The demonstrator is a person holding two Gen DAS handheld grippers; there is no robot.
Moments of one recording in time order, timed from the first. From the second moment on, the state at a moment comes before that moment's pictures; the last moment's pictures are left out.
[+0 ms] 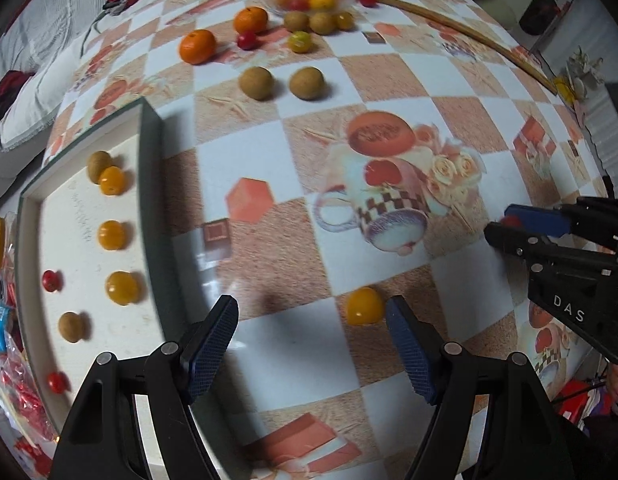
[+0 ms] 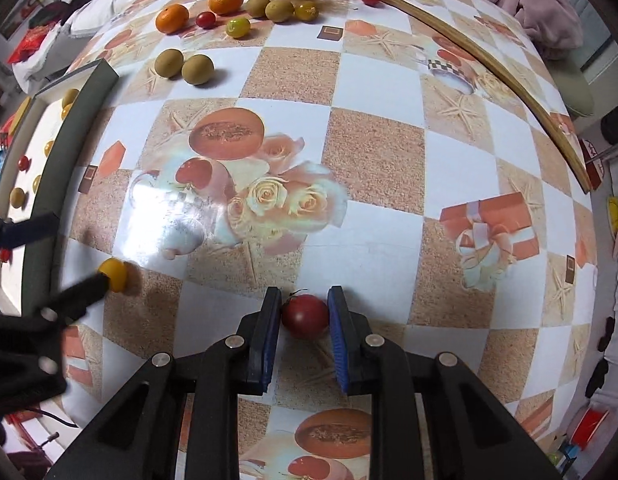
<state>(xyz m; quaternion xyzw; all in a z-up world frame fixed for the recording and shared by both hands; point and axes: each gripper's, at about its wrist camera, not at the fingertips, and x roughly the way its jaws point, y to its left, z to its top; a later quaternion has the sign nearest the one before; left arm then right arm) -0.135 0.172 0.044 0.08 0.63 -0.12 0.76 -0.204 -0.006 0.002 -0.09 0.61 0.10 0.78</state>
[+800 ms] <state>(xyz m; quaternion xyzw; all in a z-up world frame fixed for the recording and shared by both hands) -0.129 0.185 0.058 -0.02 0.66 -0.11 0.74 -0.174 -0.046 0.018 0.01 0.63 0.11 0.77</state>
